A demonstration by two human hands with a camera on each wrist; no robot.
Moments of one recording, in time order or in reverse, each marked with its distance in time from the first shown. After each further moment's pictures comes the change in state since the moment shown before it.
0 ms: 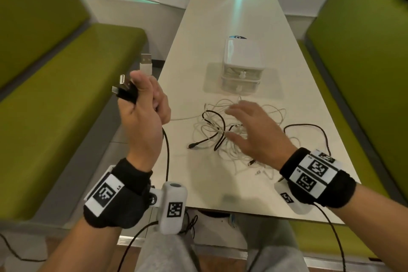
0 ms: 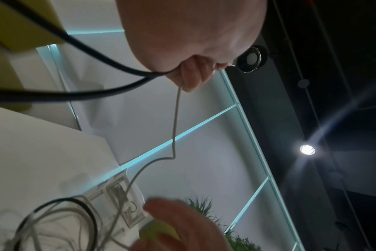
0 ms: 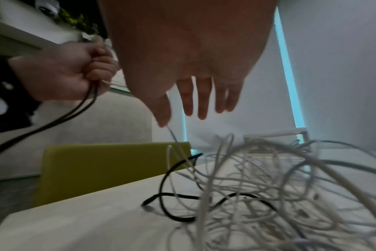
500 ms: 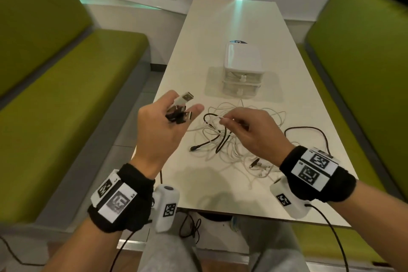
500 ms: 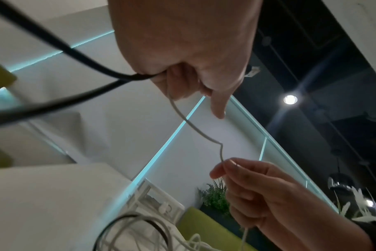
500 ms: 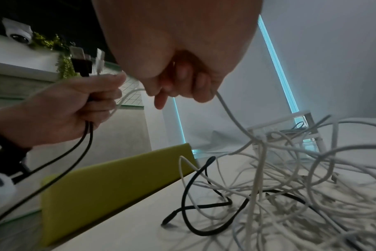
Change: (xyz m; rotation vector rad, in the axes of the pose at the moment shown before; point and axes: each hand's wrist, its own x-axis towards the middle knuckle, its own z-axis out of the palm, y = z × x) left_hand -0.007 -0.012 -0.014 0.743 -0.243 0.284; right_hand 0.008 -0.013 -0.006 0.329 0.170 -0.044
